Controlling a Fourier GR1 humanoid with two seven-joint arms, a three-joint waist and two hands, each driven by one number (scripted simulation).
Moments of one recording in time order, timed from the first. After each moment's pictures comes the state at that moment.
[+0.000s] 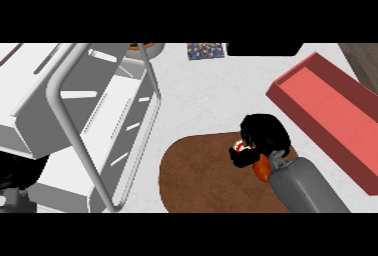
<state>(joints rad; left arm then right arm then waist) -0.02 0.26 0.16 -1.67 0.26 -0.06 0.28 -0.37 -0.21 0.38 -1.35 0.91 0.29 0.46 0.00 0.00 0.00</state>
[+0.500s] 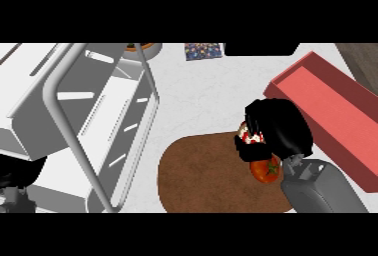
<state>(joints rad) -0.03 0.26 0.18 -1.63 0.25 -0.07 0.26 -0.39 -0.24 0.35 -1.71 0.97 0.33 0.53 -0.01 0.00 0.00</state>
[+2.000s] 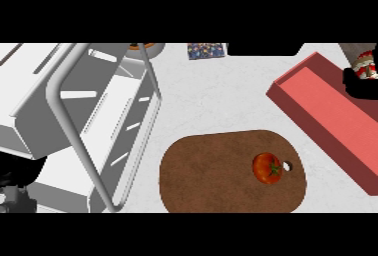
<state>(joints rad) -0.04 0.23 0.20 -1.65 0.23 -0.09 0.28 -0.54 -0.46 -0.17 -1.66 0.95 0.30 0.39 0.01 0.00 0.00</state>
